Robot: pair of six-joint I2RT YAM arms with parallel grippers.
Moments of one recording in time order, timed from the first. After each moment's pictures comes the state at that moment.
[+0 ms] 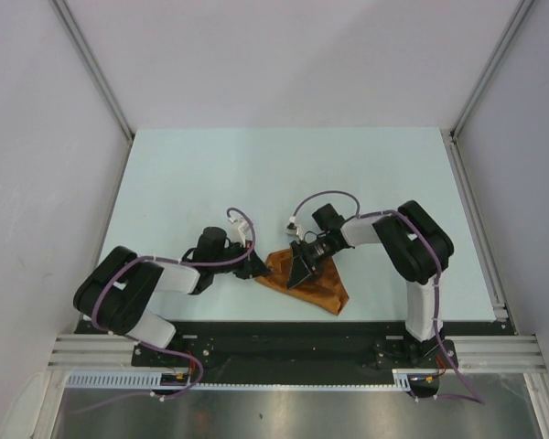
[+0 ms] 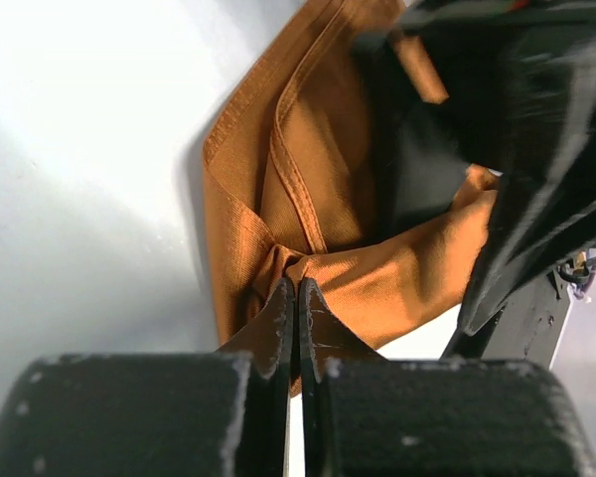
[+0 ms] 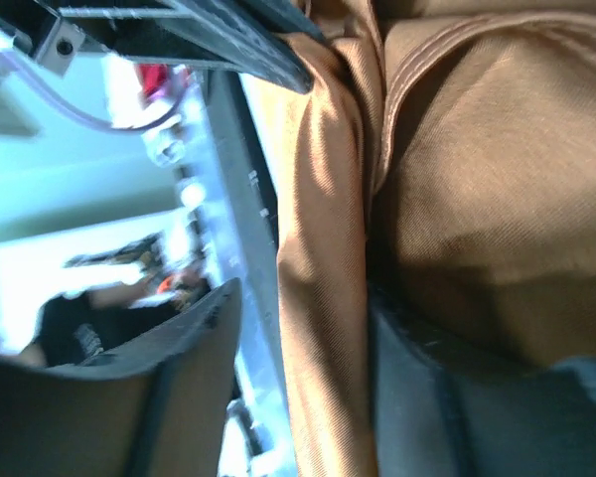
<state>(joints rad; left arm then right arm) -0.49 1.50 0.33 0.58 0.56 -0.51 0.58 2.03 0.99 -0.21 -1.19 0.21</state>
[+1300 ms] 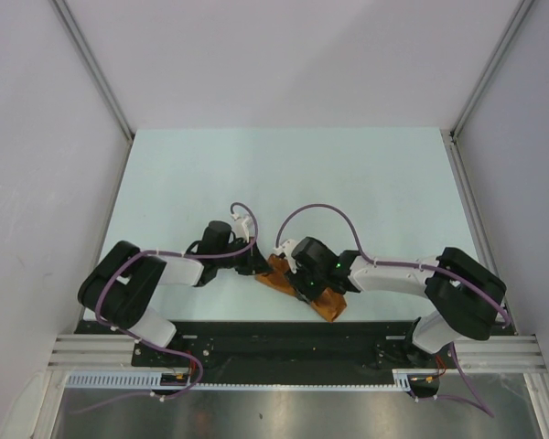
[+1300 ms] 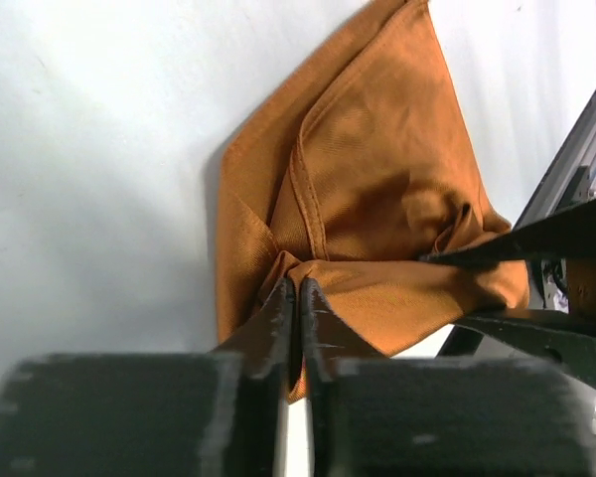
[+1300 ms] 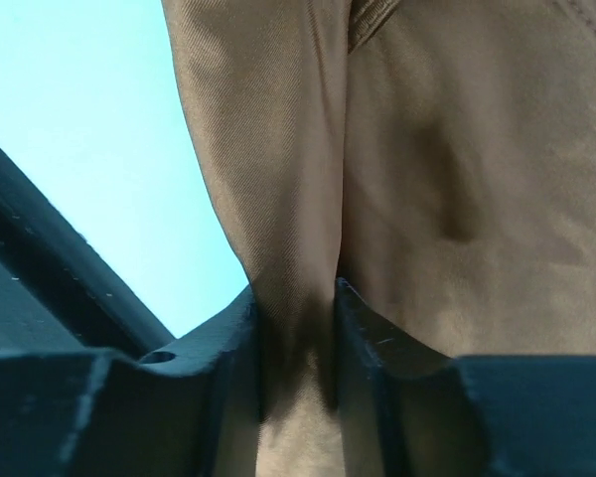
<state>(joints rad) -0.49 1.54 0.43 0.44 0.56 -0.53 1.01 1.53 0.78 -0.25 -0.07 0.15</state>
